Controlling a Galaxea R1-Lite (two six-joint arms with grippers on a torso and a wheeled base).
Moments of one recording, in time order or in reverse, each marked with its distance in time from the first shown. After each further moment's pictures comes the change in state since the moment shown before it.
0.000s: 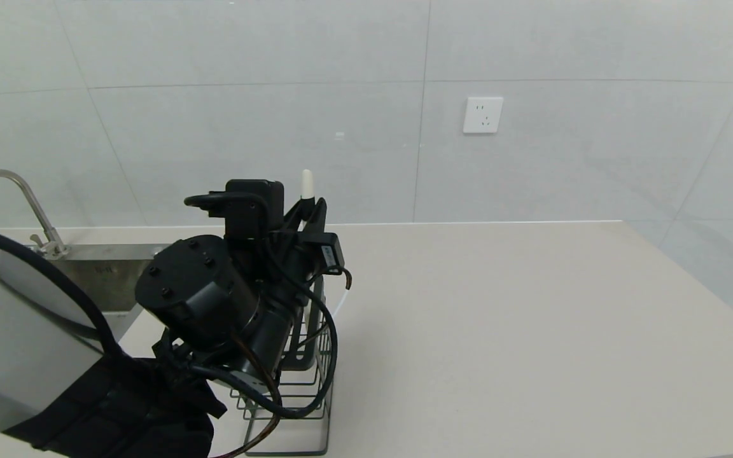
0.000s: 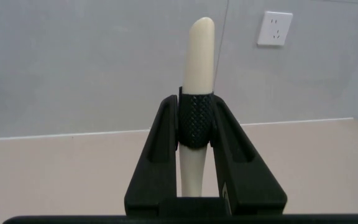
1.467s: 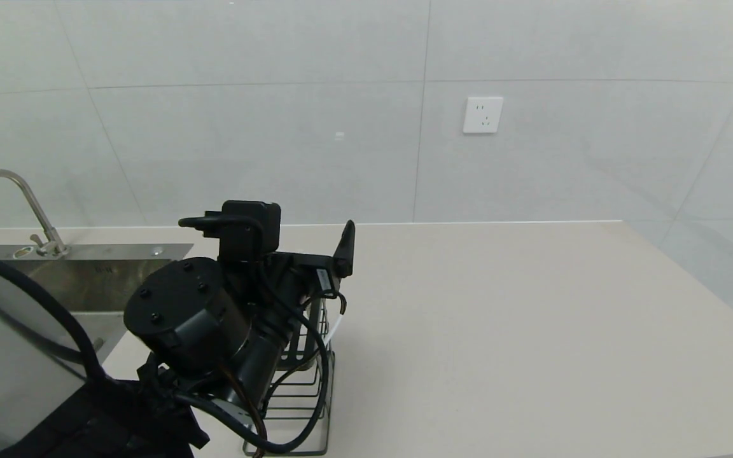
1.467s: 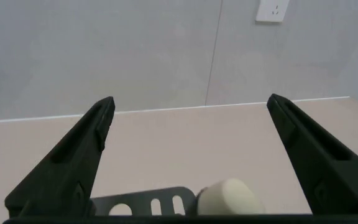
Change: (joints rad) left arm -0.021 -0.026 0.085 0.000 0.008 -0.011; right arm 0.000 0.000 0.000 0.006 0.000 0.000
